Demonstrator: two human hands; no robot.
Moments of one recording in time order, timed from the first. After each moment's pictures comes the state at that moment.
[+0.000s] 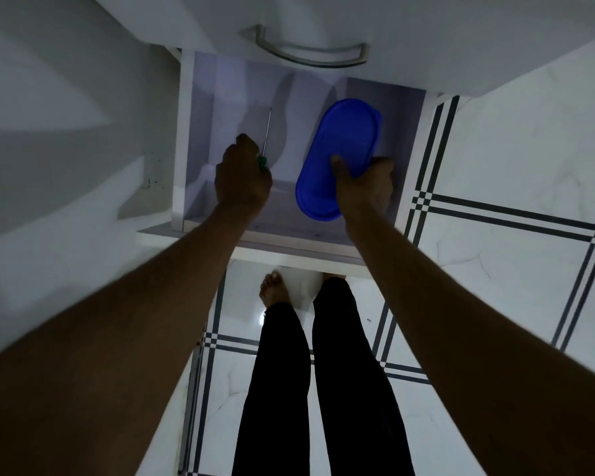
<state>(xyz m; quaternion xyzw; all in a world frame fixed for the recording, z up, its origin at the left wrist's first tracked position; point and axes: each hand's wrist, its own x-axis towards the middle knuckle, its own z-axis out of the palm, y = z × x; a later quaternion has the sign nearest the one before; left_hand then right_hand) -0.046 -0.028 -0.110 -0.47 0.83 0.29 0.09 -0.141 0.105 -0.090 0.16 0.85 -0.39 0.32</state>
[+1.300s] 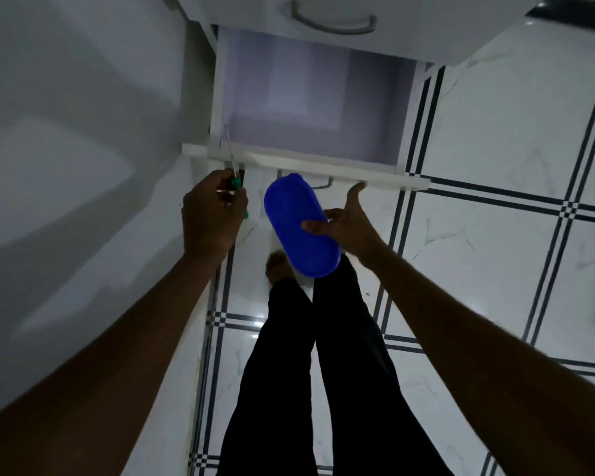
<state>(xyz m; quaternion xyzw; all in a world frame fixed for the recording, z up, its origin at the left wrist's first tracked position) 0.097 0.003 0.002 -0.47 0.78 0.41 -0.04 -0.037 0.183 -0.056 -0.01 0.74 -0.37 0.57</state>
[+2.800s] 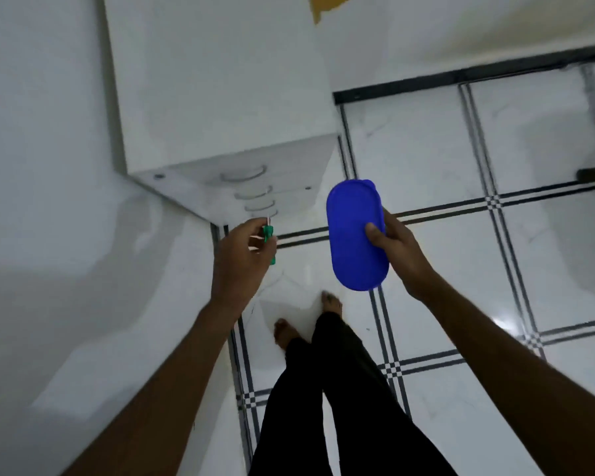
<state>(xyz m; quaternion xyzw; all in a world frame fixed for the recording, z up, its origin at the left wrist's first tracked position) 0.003 0.055 0.173 -0.28 0.85 0.45 -0.01 -0.103 0.301 0.163 0.02 0.71 -0.61 0.34</state>
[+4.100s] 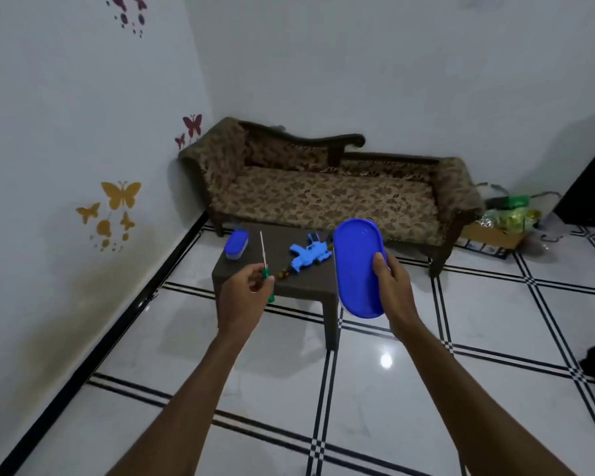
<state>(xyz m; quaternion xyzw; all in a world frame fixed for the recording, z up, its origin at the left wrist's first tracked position) -0.222 1.036 0.450 0.28 0.82 0.50 0.04 -0.043 1.223 0.452 0.37 0.63 -0.59 -0.33</state>
